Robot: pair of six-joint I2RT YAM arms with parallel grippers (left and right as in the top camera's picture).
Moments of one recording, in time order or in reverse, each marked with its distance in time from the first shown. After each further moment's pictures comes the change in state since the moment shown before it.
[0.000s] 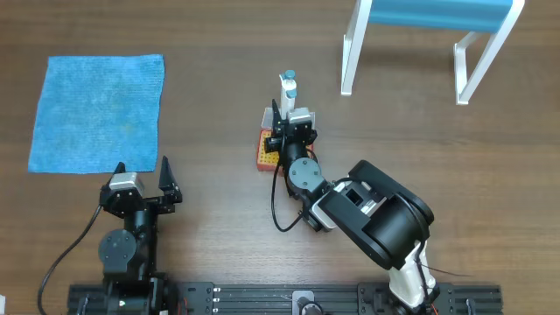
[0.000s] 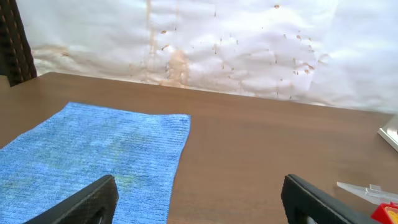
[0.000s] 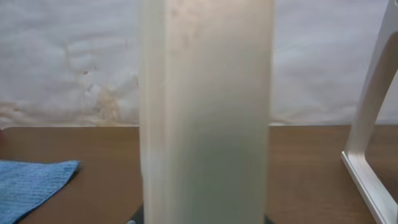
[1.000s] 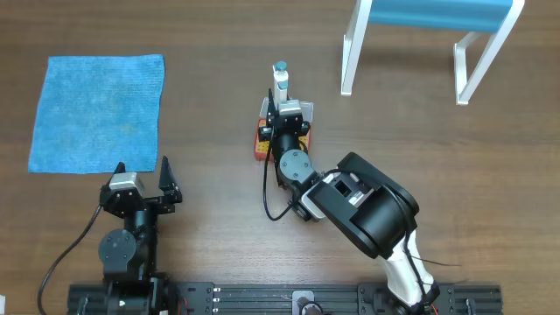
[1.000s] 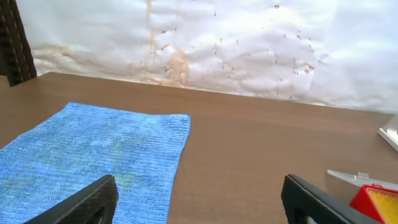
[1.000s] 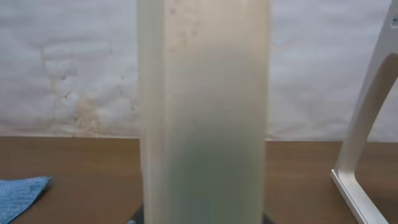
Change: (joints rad) left arm 0.000 0.000 0.000 0.000 0.000 0.000; right arm -0.002 0.093 0.127 0.010 0.073 -0.089
